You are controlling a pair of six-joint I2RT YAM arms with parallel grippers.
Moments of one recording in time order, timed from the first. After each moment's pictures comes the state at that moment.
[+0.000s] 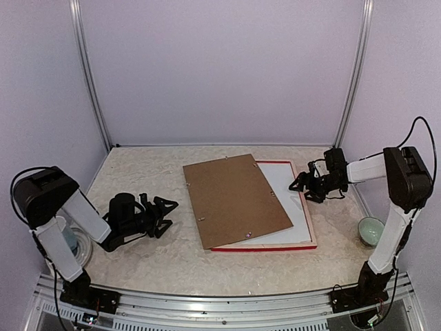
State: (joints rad) left arm -0.53 1.74 0.32 1.05 0.27 -1.32; right arm 0.08 1.84 1.01 -0.12 -0.51 0.42
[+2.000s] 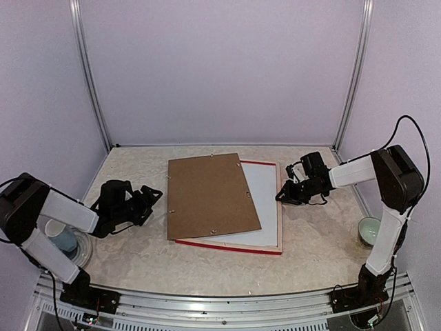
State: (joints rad) left arm -0.39 1.52 0.40 0.63 0.12 -1.09; right arm 0.32 1.88 1.02 -0.07 -0.40 0.40
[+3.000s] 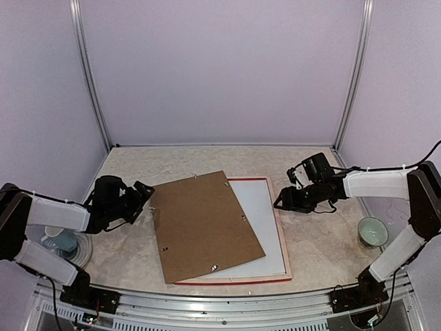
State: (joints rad) left arm -0.36 1.36 0.40 0.43 0.04 -1.07; right arm 0.47 1.56 0.85 -0.23 -0.29 0.44
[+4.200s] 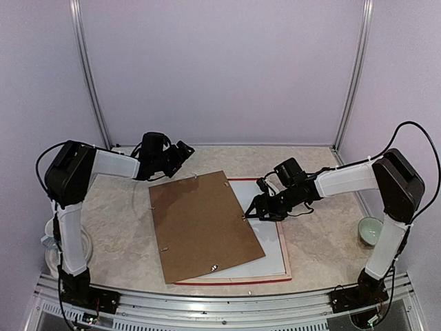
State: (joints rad) left arm -0.41 2.06 1.31 0.32 0.14 -0.94; right arm 0.61 1.80 1.01 -0.16 -0.49 0.50
